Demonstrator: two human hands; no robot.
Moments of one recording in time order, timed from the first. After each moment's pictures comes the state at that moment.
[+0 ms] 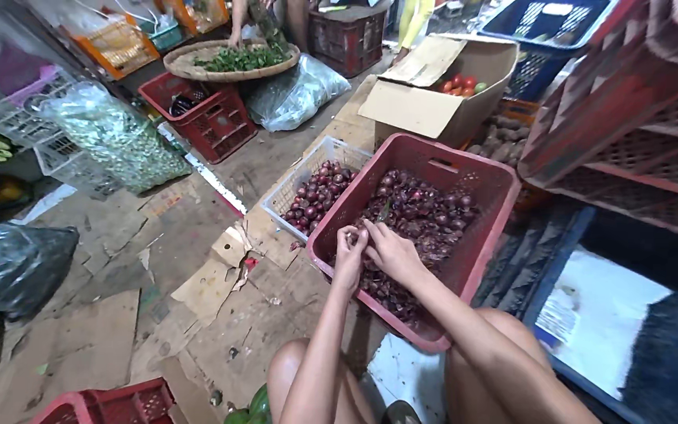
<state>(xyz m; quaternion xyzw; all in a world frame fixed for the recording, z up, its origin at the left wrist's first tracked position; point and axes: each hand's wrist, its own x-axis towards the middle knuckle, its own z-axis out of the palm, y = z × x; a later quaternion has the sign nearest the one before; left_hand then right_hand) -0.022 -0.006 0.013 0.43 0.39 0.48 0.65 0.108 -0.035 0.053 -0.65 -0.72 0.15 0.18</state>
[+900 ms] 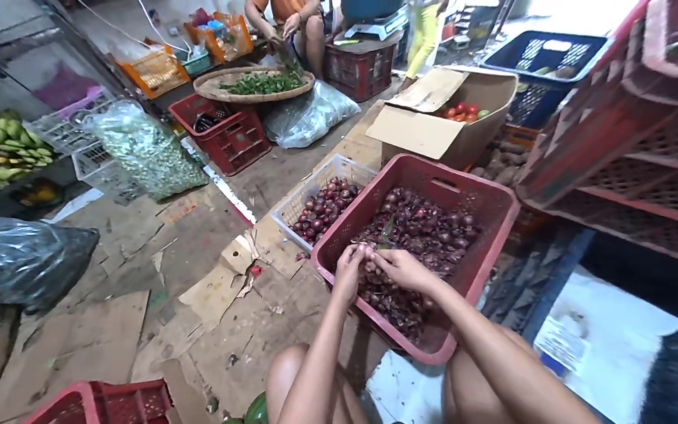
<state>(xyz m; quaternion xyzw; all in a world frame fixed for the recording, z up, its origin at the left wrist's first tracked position) -0.029 -0.009 0.000 0.46 0.38 0.47 0.65 0.147 -0.032 0.046 -0.57 -0.70 0.38 0.21</state>
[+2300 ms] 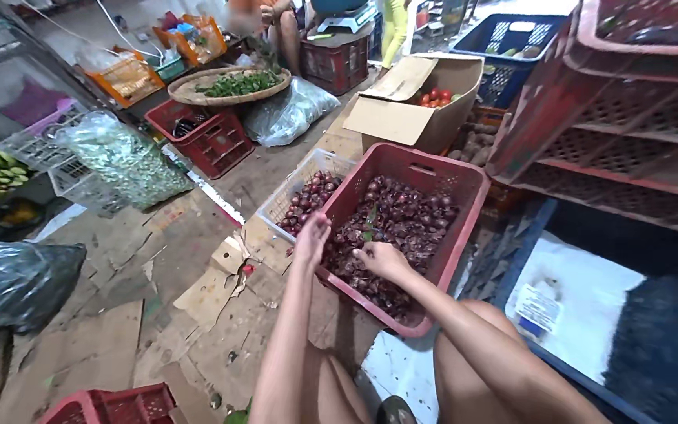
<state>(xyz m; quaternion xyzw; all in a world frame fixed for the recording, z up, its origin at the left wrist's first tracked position) -0.057 0.032 0.064 0.32 0.46 0.50 0.66 0.129 -0.054 0.054 -0.70 -0.59 0.38 0.13</state>
